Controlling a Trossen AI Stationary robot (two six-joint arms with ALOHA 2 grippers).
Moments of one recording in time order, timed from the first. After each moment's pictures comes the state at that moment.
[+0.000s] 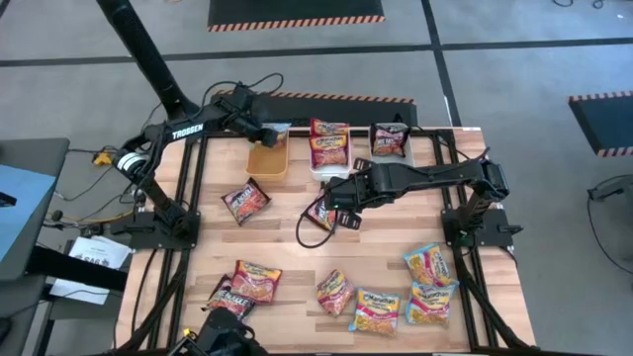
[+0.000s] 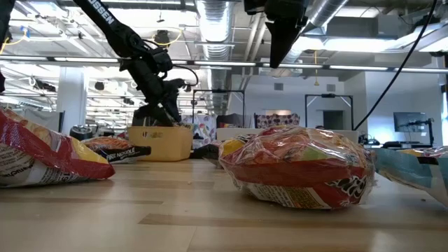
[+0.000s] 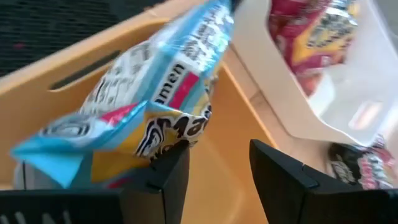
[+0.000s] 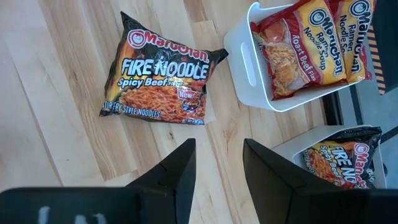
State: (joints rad) left arm 0.94 1.66 1.12 -0.39 0.35 -0.21; right arm 0.06 1.78 1.71 -1.24 0.44 0.26
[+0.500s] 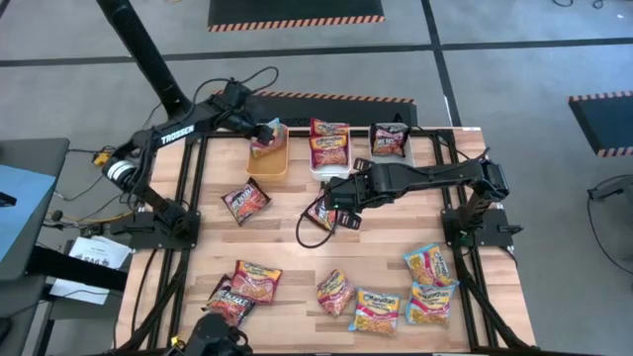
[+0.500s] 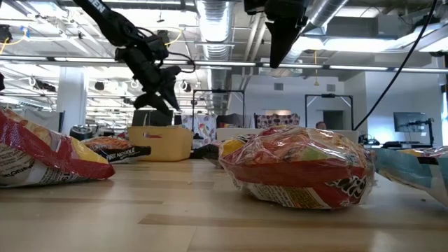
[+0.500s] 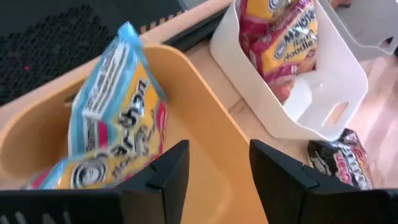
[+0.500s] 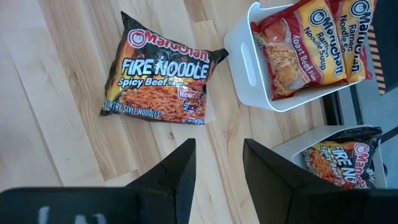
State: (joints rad) left arm 0.94 1.55 1.12 -0.43 0.35 -0.18; right arm 0.06 1.78 1.71 -1.24 0.44 0.26
